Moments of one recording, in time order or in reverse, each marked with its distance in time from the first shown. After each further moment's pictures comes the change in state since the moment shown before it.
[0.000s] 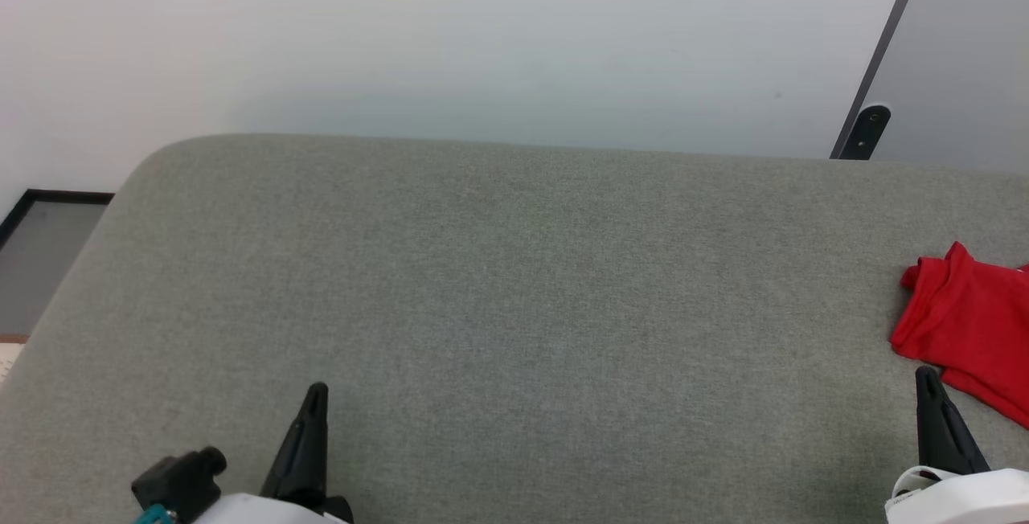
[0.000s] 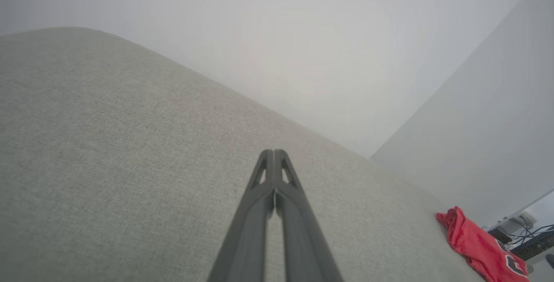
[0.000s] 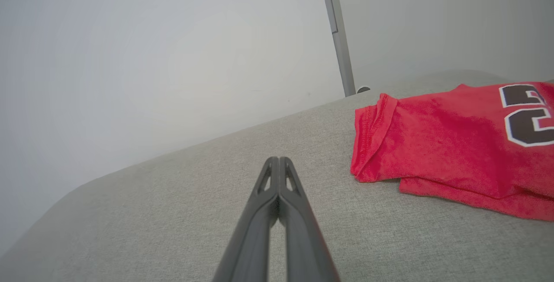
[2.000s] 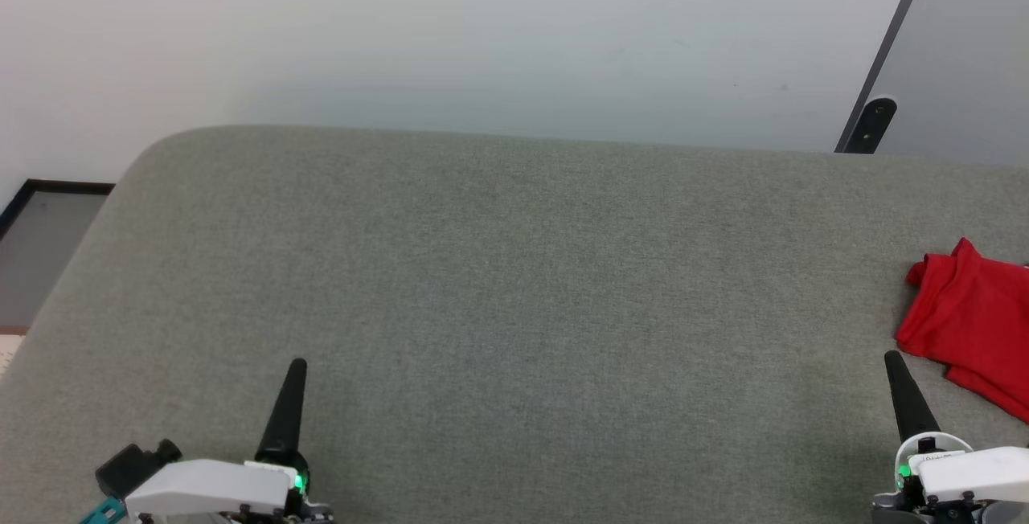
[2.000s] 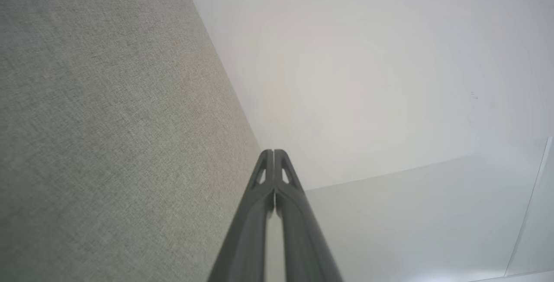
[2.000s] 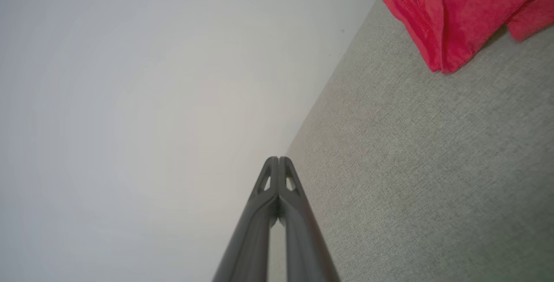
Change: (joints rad) left arm -0.092 -0.030 0.085 0.069 -0.699 0.000 0.173; right arm -0.064 0.043 0.005 0.032 0.776 0.000 0.181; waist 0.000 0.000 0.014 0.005
